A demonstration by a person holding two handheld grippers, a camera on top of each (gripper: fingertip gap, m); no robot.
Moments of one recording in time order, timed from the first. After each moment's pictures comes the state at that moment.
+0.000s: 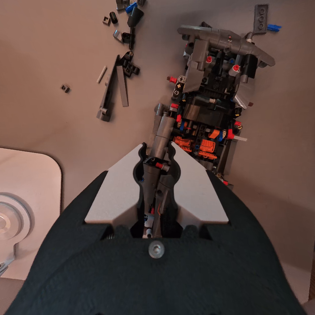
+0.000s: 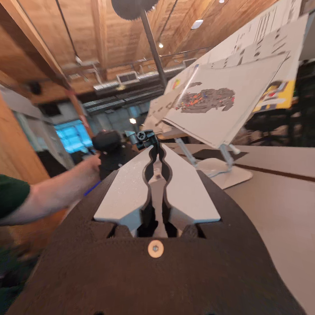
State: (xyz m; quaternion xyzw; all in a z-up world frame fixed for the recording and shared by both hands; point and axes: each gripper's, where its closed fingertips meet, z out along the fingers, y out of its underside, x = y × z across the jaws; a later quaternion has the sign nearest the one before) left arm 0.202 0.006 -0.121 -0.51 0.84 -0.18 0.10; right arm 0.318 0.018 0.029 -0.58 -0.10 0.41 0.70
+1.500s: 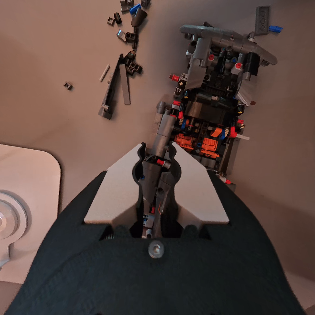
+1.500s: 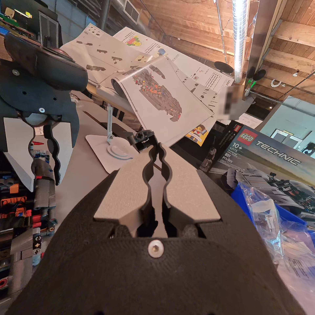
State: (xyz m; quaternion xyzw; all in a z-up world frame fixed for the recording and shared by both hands) left arm 0.200 0.009 -0.123 -0.51 0.83 -0.19 0.11; right arm 0.319 0.024 0.024 -0.63 -0.22 -0.07 0.74
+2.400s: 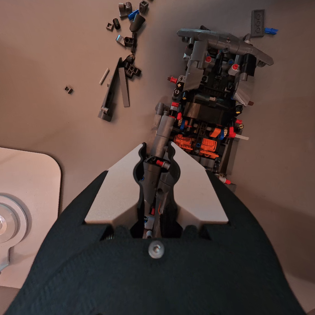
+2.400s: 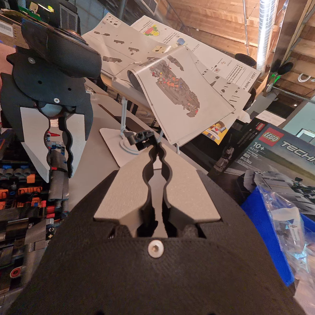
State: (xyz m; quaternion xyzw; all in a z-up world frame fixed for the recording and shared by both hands) left arm 0.200 0.008 -0.122 -0.50 0.83 -0.20 0.12; right arm 0.303 0.030 0.008 -0.65 -0.26 -0.04 0.72
